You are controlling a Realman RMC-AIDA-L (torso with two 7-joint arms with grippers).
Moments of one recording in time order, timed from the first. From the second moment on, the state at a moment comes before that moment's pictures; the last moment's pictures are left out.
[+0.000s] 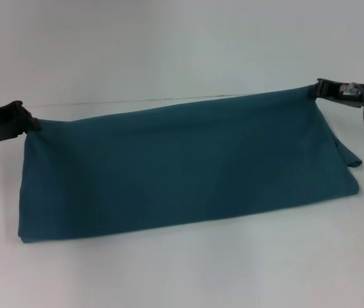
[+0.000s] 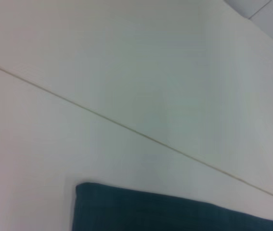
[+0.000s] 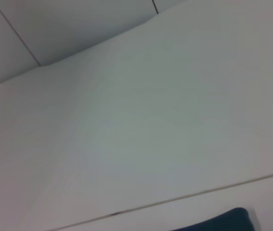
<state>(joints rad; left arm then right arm) -0.80 -1.92 0.71 0.61 2.39 1.02 -2.73 0.76 2.03 -0.76 -0.60 -2.27 -0.64 2.41</state>
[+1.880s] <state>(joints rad) -0.81 -1.98 0.71 0.60 2.40 0.80 -2.74 0.84 1.95 -0.88 -0.52 -2.31 -0.54 2.48</state>
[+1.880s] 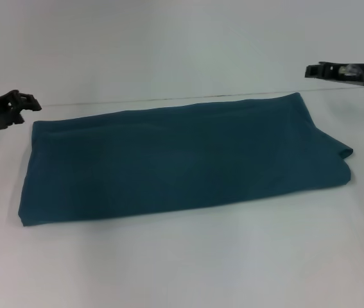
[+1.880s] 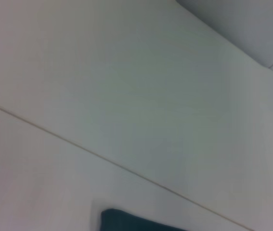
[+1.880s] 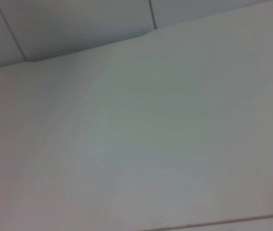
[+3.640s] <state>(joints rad) -0.45 -2.06 0.66 0.45 1.79 1.02 -2.32 0.44 1.97 -0.59 -0.56 -1.81 -1.43 2.05</state>
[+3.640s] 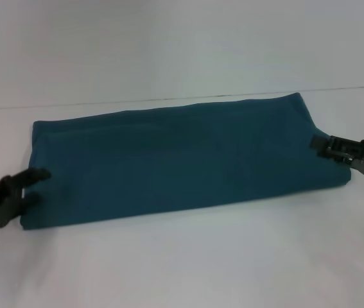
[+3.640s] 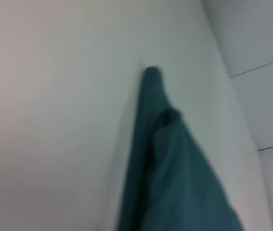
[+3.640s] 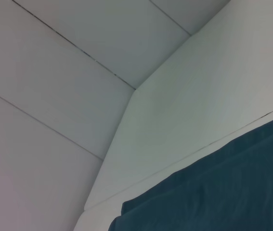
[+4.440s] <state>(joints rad) -0.57 -2.07 0.68 0.41 1.79 0.80 -2.27 0.43 1.97 -0.60 -0.56 -1.81 -1.41 2.06</state>
